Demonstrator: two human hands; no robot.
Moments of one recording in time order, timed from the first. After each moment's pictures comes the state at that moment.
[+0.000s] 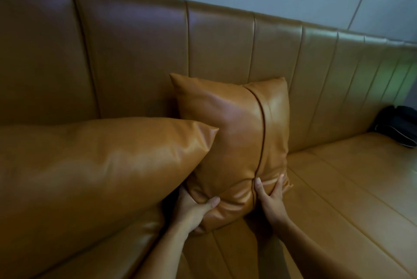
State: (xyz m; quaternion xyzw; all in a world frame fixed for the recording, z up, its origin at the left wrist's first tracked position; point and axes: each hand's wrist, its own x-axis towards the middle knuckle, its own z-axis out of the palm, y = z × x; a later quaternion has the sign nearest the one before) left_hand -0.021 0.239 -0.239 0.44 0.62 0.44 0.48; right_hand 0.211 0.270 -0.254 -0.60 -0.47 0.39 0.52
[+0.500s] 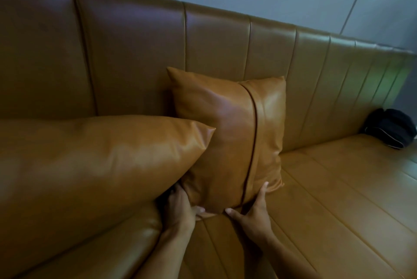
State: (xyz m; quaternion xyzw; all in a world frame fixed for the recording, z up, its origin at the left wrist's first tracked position) left_hand -0.015 0.234 -0.241 0.50 0.77 0.30 0.26; right_hand 0.193 0.234 -0.276 -0.62 -0.58 0.33 0.41
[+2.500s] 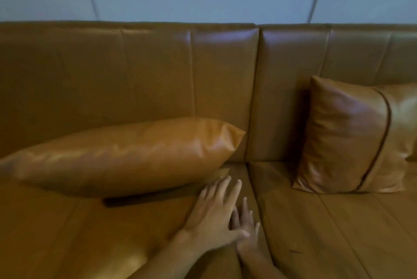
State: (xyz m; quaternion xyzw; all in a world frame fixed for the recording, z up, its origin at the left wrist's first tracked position) left_hand -0.243 -0.043 -0.139 0.73 0.67 0.09 0.08; right_hand -0.119 -0.094 -0.397 -0.51 -0.64 0.47 0.33
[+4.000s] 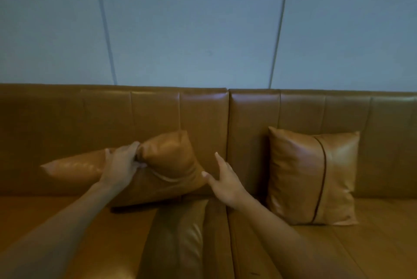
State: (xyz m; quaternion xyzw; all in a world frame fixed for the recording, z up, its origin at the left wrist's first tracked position) left_hand -0.364 -0.079 0.047 0.53 0.80 0.27 -0.11; right_hand -0.085 0.027 0.023 -0.37 -0.79 0.42 0.26
